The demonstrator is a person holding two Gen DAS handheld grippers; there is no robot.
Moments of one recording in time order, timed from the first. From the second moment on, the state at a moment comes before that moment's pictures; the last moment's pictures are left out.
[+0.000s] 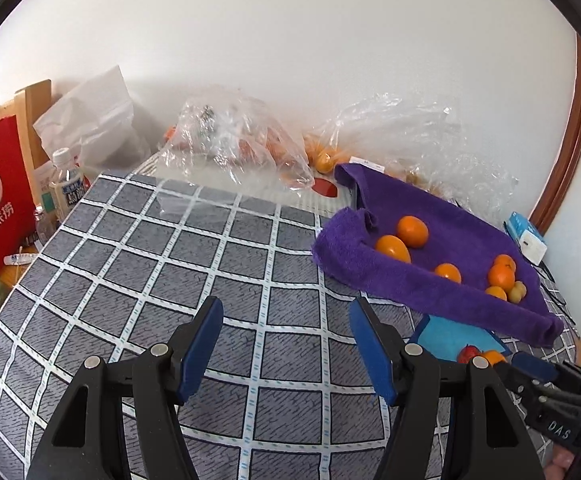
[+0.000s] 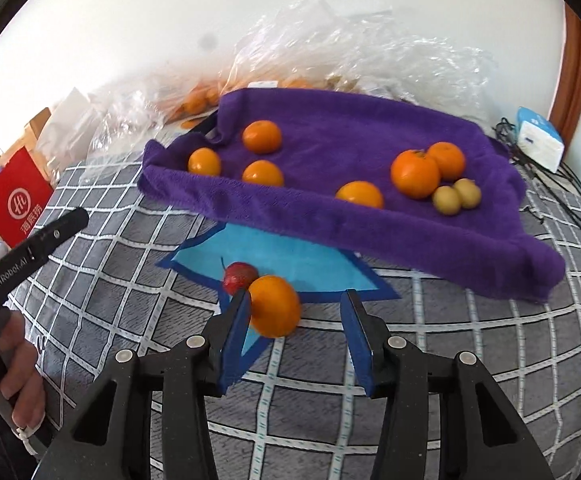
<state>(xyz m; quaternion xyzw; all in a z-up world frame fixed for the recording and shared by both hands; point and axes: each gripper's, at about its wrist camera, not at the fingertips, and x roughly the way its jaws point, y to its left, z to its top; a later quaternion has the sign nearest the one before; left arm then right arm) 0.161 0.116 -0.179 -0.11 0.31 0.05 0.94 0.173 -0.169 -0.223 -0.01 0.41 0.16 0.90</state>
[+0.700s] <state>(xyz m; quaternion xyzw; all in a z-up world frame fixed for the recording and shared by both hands) 0.163 0.099 -0.183 -0.09 0.33 0.03 0.94 0.152 -0.218 -0.219 -0.03 0.39 0.10 0.91</state>
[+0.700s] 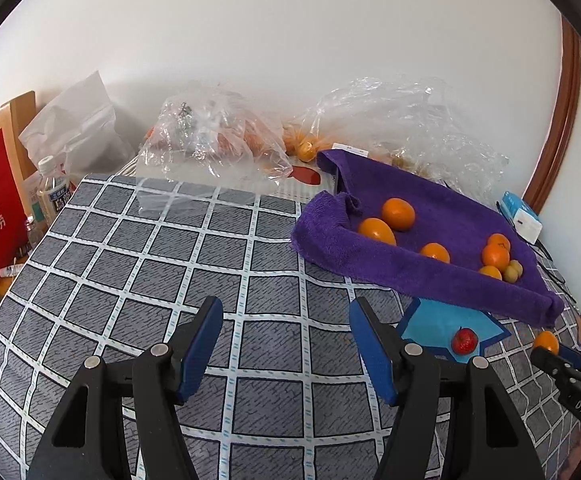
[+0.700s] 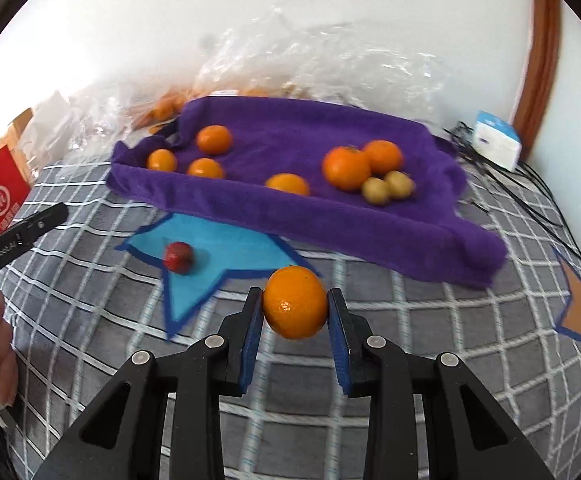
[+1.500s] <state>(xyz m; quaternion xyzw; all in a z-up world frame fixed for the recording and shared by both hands) 0.156 0.059 -0.187 -0.09 0.39 -0.03 0.91 0.139 -0.296 -0.233 0.04 0.41 0.04 0.91</state>
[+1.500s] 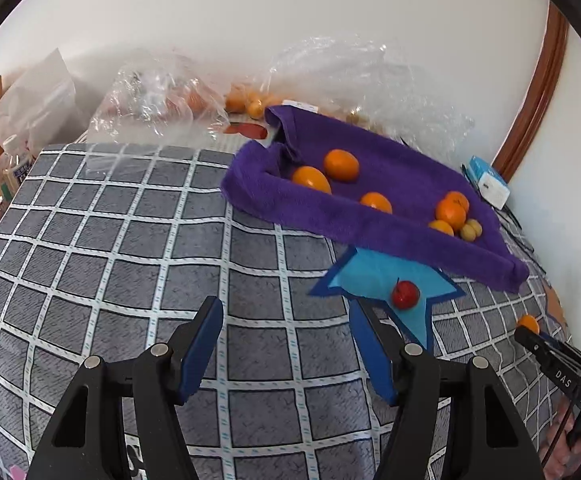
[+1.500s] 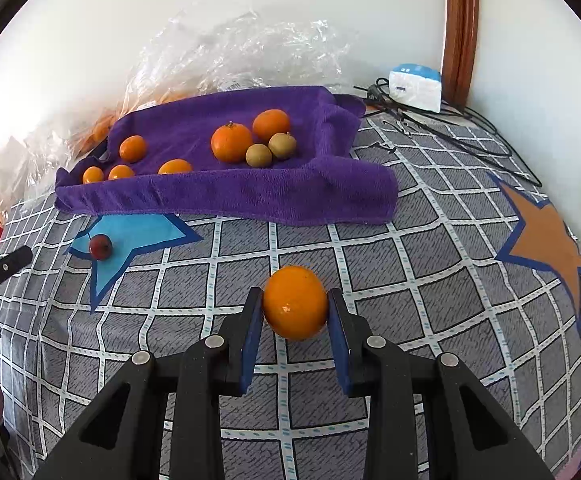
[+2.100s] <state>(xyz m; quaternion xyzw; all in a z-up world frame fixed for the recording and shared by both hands) 0.188 -0.016 -0.201 -0.10 0.43 -0.11 0.89 0.144 -0.316 -0.235 0.07 0.41 0.04 0.91</state>
